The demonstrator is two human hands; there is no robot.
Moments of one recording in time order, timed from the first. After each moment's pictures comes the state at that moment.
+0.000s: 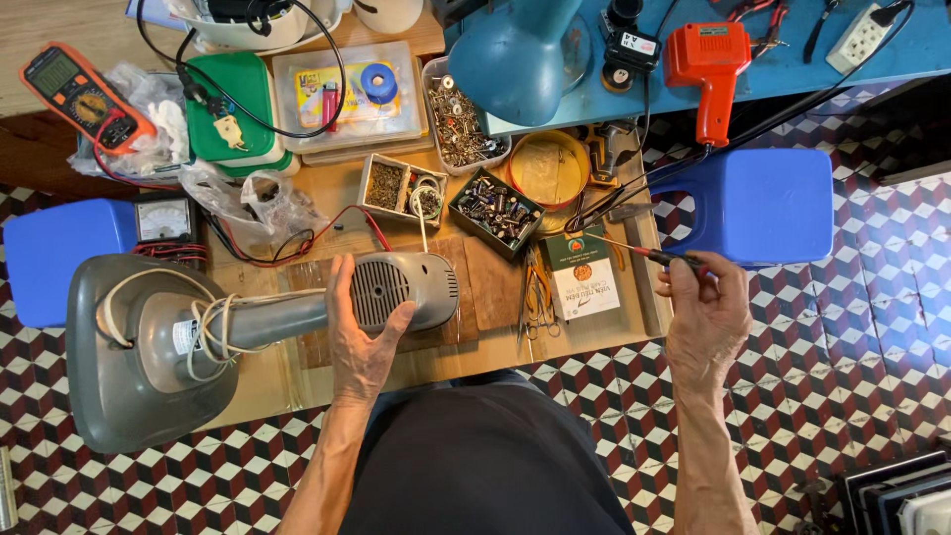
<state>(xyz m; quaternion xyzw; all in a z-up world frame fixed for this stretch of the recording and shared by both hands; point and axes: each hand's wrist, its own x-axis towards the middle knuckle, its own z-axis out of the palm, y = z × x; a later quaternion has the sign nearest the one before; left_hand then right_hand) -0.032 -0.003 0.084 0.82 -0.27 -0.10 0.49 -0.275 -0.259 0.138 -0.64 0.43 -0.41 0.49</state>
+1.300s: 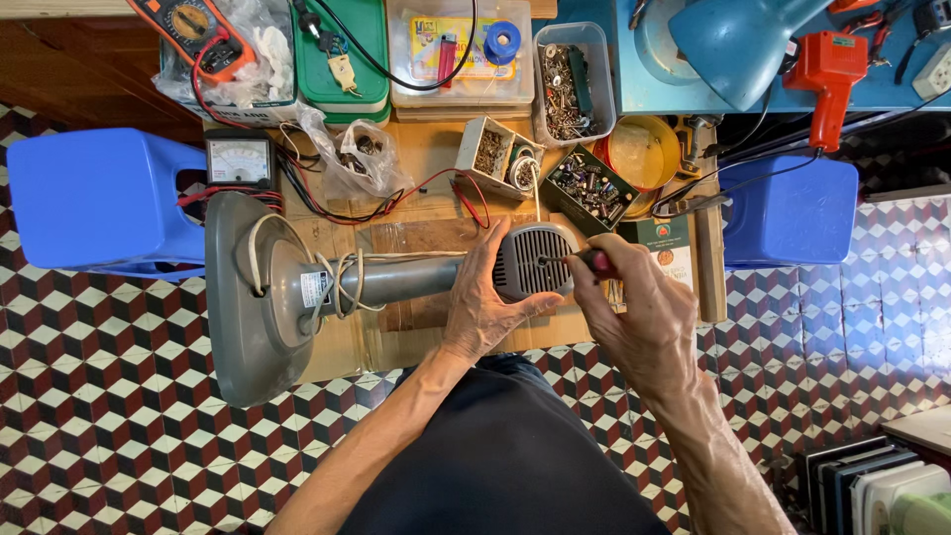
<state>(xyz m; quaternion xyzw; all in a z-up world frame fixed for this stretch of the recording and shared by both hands) 0.026 0.044 0.063 0.72 -0.36 -0.21 0.55 -0.078 -0.077 0.212 -0.94 0.21 -0.21 0.19</state>
